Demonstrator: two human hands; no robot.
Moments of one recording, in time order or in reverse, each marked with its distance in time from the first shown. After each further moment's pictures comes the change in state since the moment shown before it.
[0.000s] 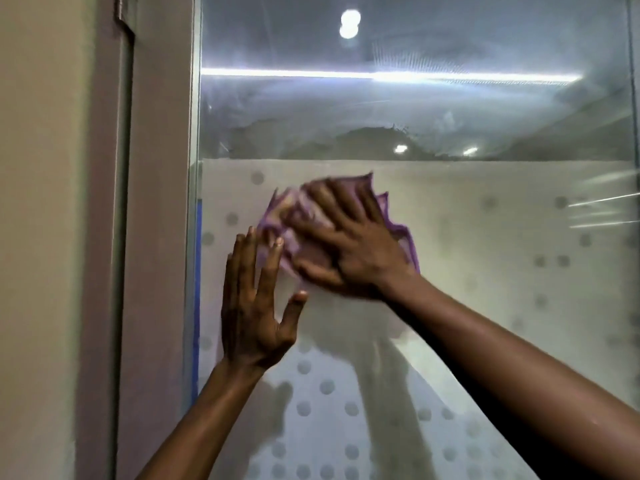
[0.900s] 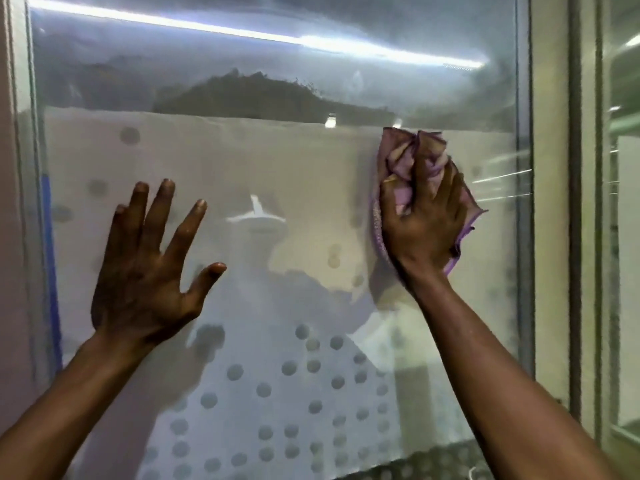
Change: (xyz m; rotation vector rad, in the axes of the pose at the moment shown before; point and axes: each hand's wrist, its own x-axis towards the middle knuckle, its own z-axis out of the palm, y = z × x) left_hand 0.023 -0.008 0.016 0.260 -0.158 0.211; right_hand -0.122 0.119 -0.033 -0.125 0.210 0.979
